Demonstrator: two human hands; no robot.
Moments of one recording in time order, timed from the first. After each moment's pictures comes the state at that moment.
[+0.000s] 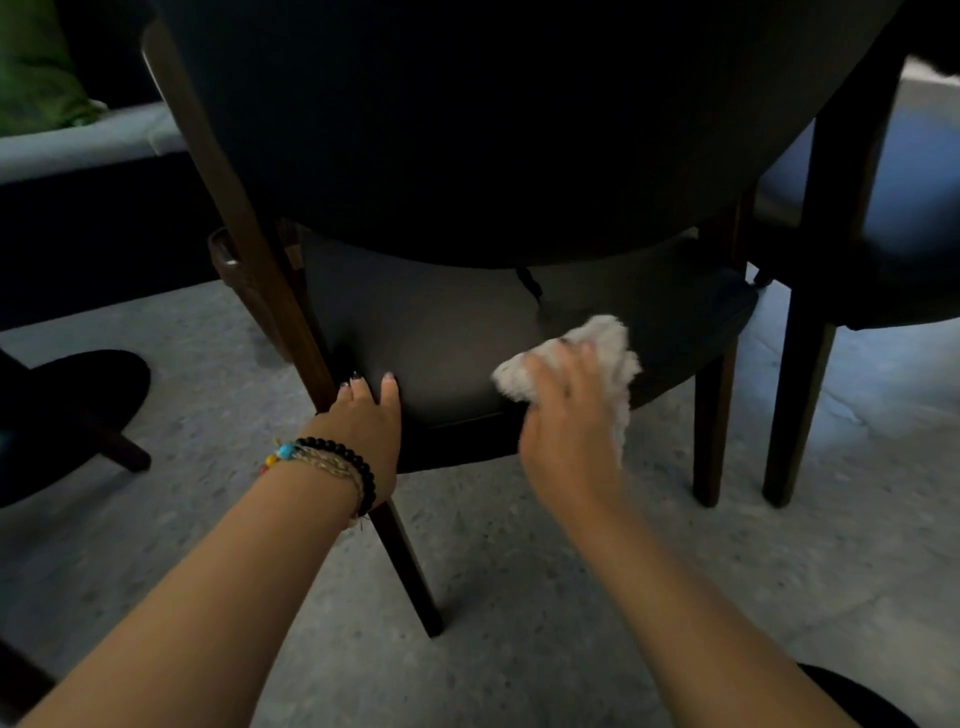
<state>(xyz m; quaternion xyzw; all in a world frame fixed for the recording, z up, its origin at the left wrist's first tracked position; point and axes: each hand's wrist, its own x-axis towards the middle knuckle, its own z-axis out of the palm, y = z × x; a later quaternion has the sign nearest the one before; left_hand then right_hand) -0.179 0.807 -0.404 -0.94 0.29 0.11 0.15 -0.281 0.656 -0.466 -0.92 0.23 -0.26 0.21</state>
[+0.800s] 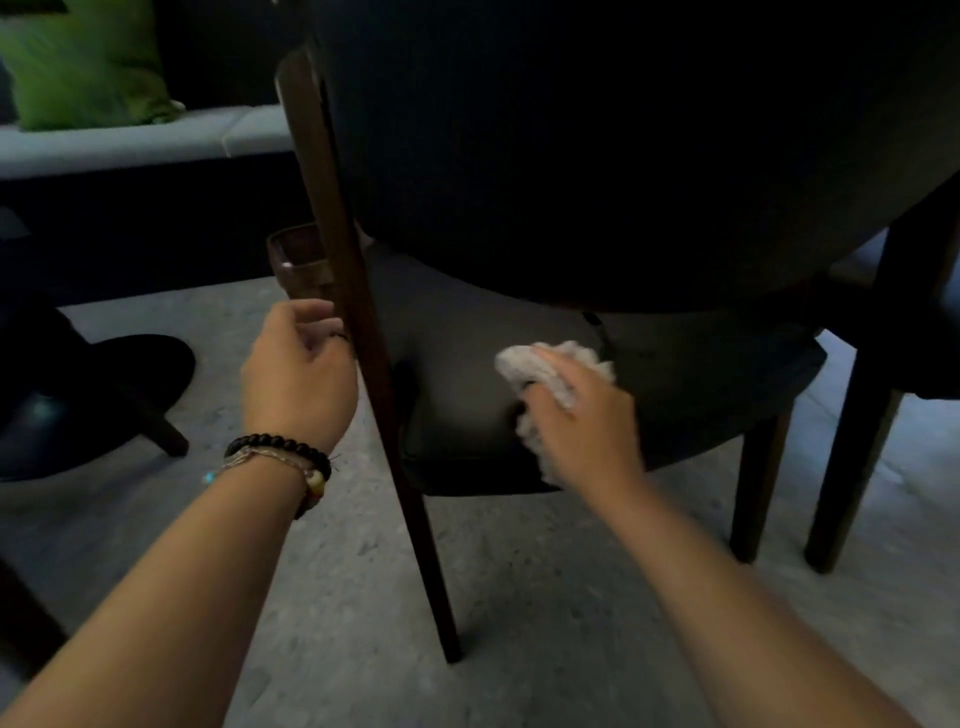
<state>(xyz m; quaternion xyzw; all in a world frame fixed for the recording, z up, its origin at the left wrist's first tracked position) -0.147 0.855 -0.353 -0.85 0.06 -0.12 -0.52 -0.235 0.663 -0.424 -0.86 0.18 -0.28 0.38</state>
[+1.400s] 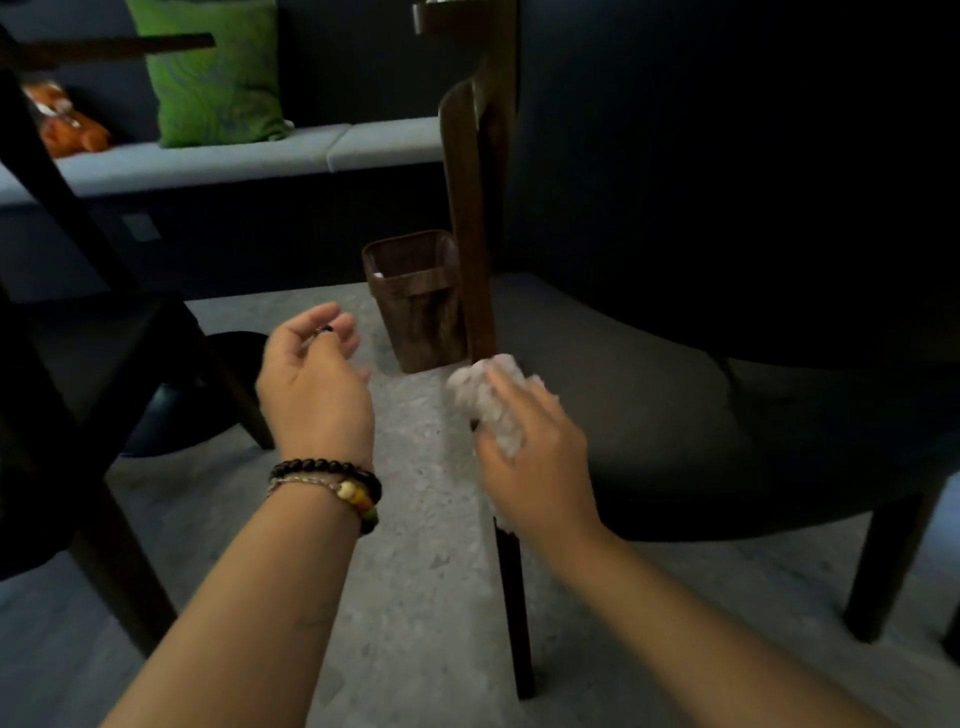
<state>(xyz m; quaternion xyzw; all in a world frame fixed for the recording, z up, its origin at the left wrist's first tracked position) -0.122 0.903 -0.332 -0.64 -0.10 -0.16 -0.74 -0.175 0.777 -0.428 -0.83 0.00 -0.33 0.45</state>
